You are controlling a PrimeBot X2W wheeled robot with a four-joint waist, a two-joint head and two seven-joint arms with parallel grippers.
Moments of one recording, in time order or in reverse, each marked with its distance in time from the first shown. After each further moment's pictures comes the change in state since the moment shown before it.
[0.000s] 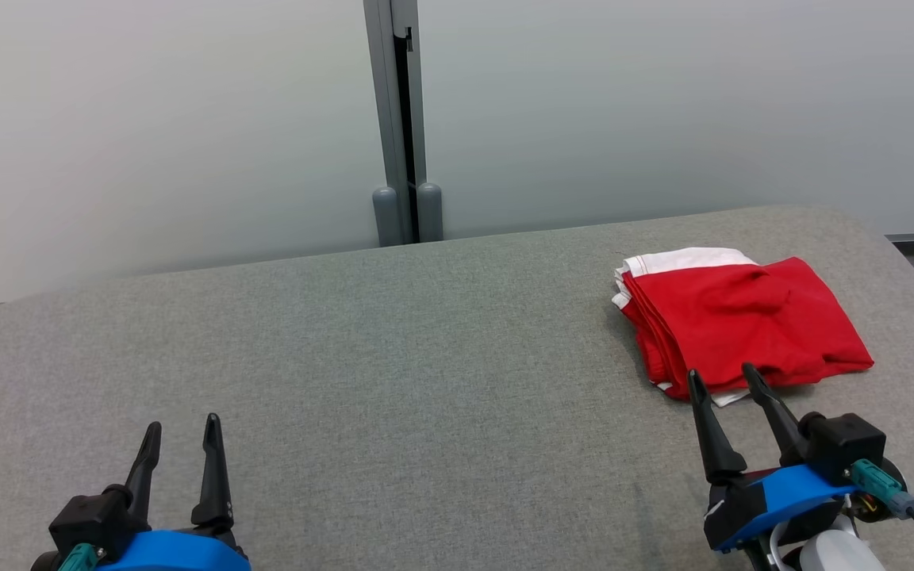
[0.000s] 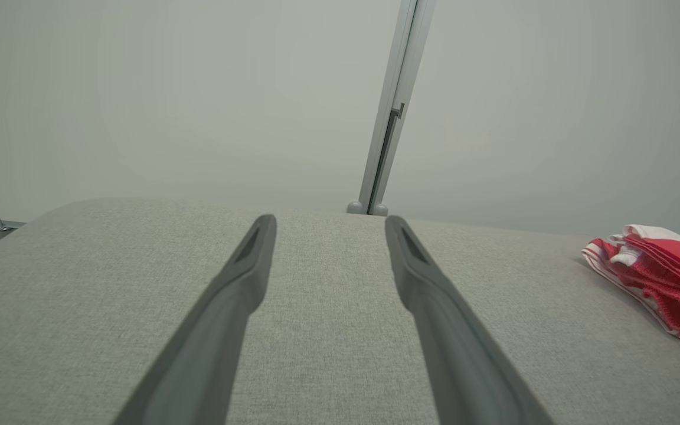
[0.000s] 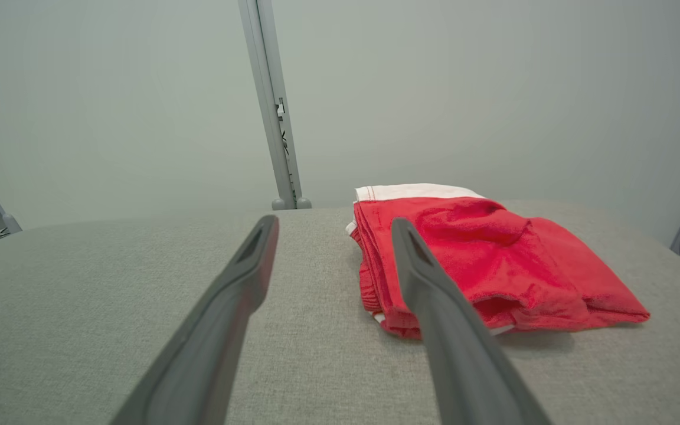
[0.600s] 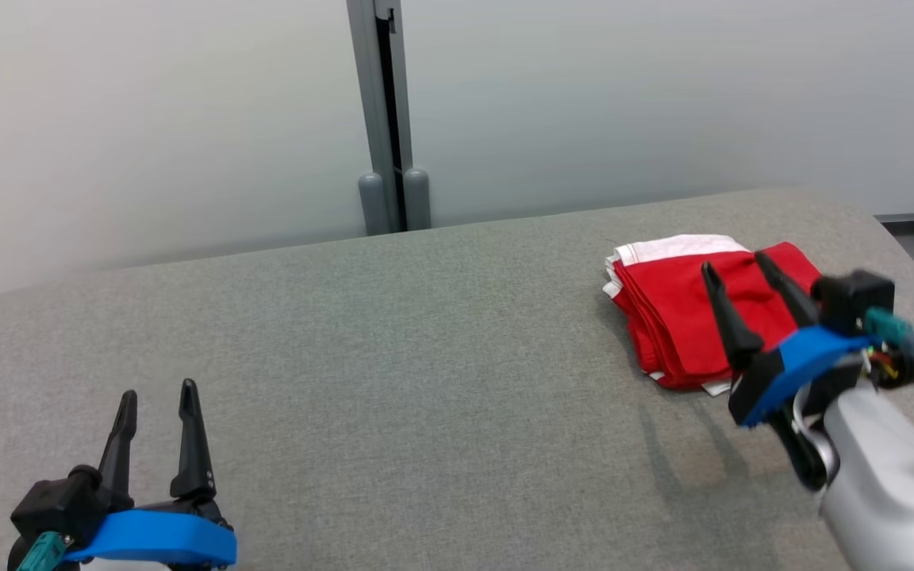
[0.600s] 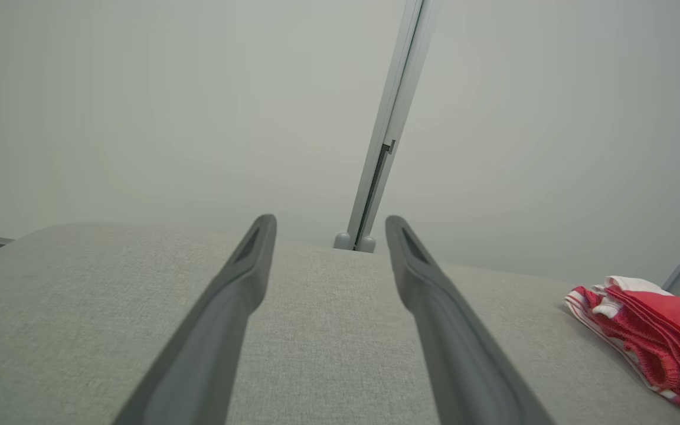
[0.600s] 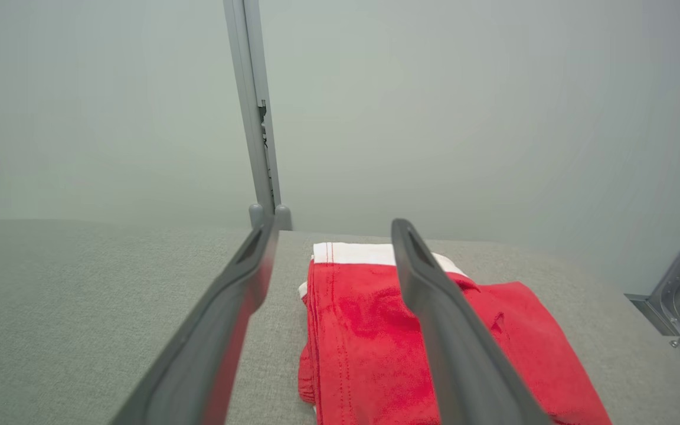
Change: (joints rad) left arm -0.014 0.007 0.011 -0.096 -0.069 0.015 0.000; right arm -0.441 -0.188 0.298 0.384 0.249 0.000 0.000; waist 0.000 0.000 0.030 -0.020
